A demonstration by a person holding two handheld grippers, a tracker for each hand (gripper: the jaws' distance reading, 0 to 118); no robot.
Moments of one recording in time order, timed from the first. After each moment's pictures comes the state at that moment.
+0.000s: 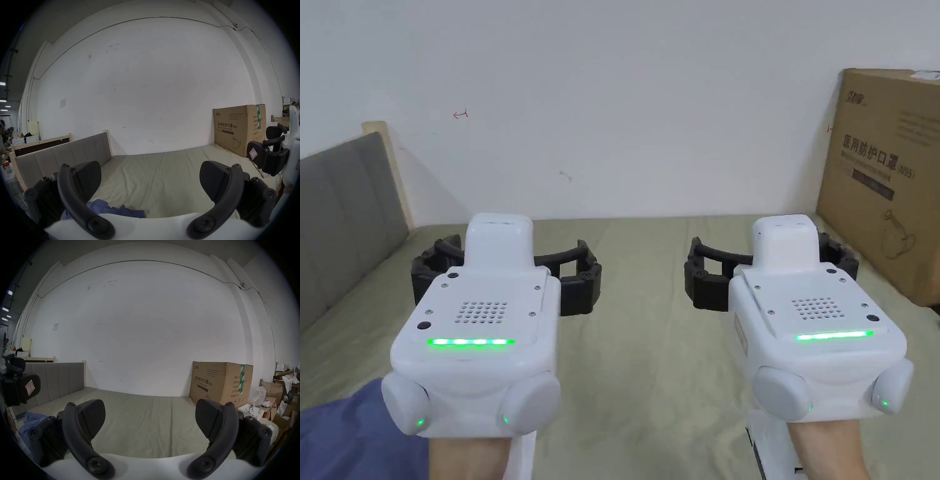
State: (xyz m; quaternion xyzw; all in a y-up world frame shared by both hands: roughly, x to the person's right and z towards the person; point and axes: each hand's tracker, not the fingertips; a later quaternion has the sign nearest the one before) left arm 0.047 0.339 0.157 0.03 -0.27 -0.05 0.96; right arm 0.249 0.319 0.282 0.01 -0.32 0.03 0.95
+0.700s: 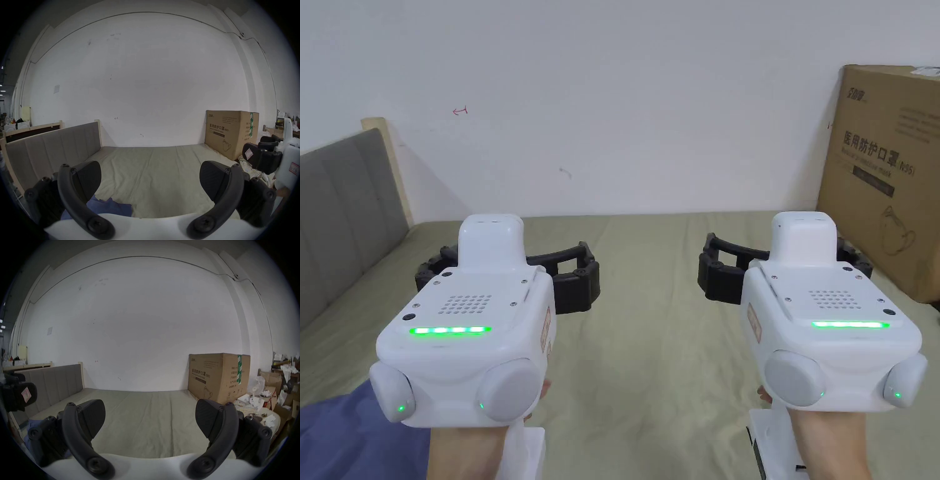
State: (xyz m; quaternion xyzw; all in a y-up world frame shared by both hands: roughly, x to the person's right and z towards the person) left arm 0.043 0.336 0.149 -0.02 -0.31 -0.01 0.95; right arm 0.261 0.319 0.288 0.00 -0.34 -0.01 0.94
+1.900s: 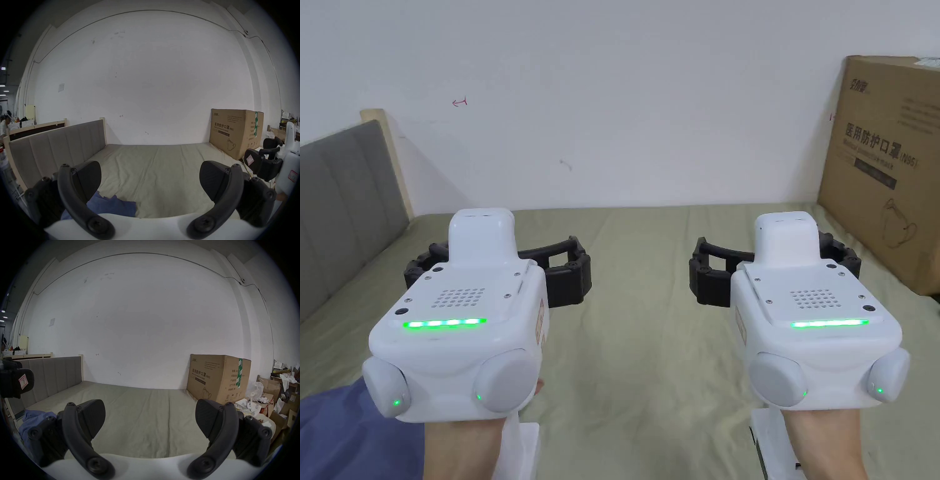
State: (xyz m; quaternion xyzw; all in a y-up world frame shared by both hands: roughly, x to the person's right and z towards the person) left arm 0.038 0.334 0.146 -0.03 -0.29 -0.02 0.96; right arm 0.252 0.310 0.279 -0.02 -0.34 0.03 0.94
